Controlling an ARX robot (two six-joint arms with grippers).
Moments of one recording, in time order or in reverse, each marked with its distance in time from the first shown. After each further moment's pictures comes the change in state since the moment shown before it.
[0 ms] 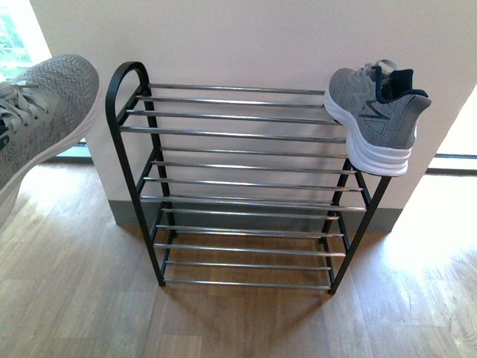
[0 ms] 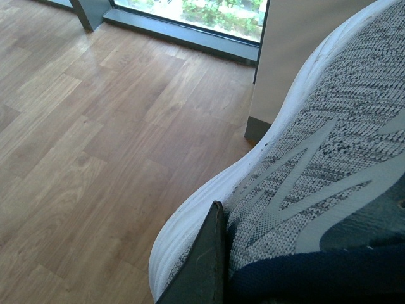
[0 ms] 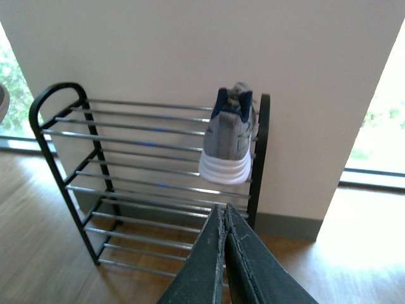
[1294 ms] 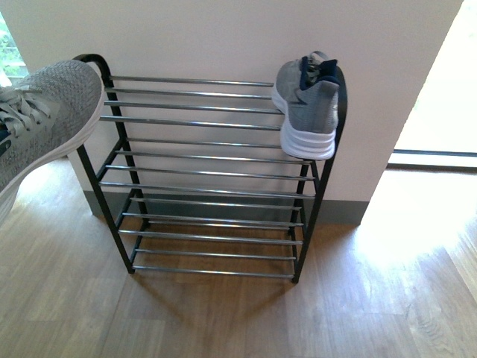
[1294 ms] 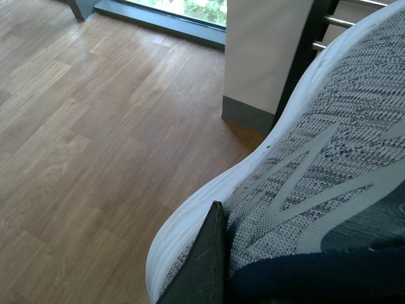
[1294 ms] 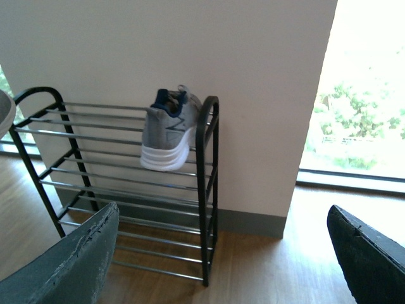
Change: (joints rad) left arm 0.002 -0.001 0.000 0.000 0.001 0.000; right arm 0.002 -0.095 0.000 -0.069 0.001 0.000
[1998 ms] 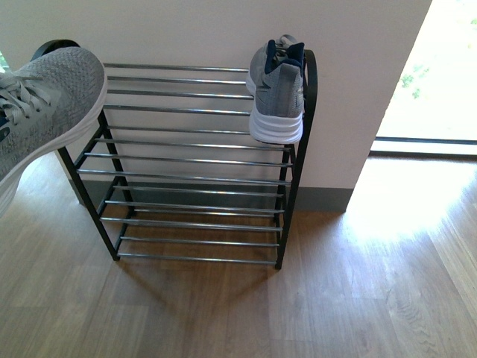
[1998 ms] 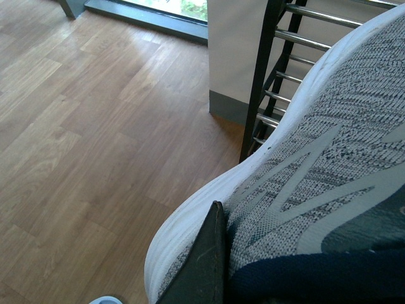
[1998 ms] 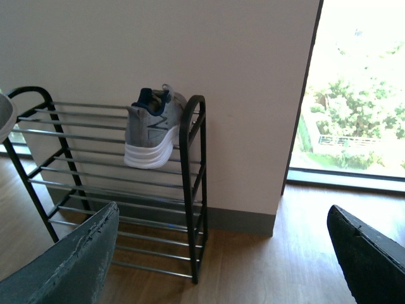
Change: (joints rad) left arm -0.002 0.000 0.000 0.000 0.000 0.000; right arm 0.000 0.000 0.000 -0.001 0.004 0.000
